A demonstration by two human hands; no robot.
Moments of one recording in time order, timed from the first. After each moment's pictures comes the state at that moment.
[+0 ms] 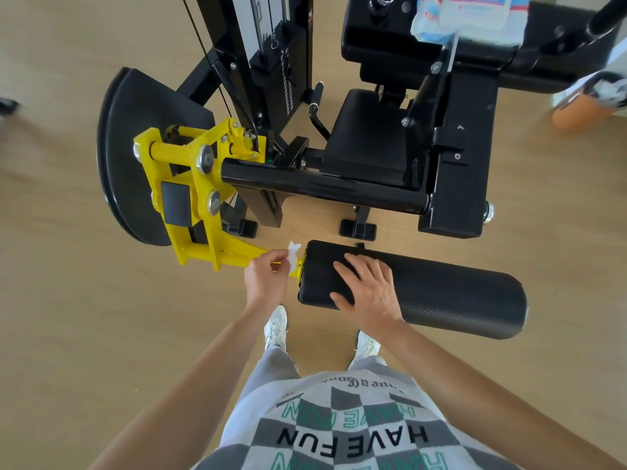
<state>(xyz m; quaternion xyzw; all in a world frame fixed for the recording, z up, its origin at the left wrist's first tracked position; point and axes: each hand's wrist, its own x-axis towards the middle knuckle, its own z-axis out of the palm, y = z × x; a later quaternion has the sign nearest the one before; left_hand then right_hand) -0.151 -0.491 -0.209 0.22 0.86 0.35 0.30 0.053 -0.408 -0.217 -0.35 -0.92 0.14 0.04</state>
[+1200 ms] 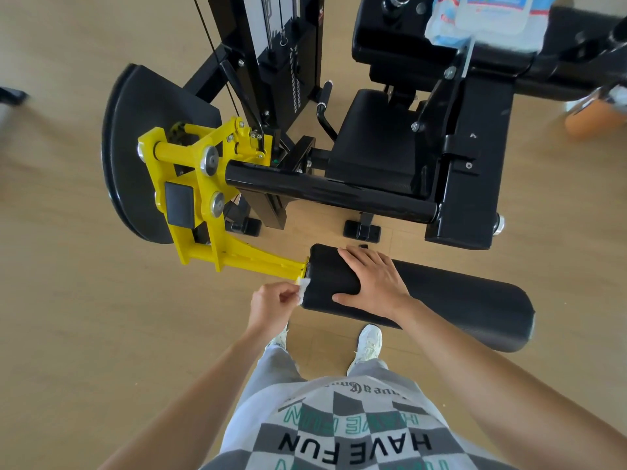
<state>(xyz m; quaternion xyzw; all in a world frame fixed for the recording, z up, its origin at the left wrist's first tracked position) -0.139 -0.527 -0.232 0.27 0.83 0.28 0.39 0.039 -0.352 -0.221 -0.30 -0.92 0.22 -0.14</state>
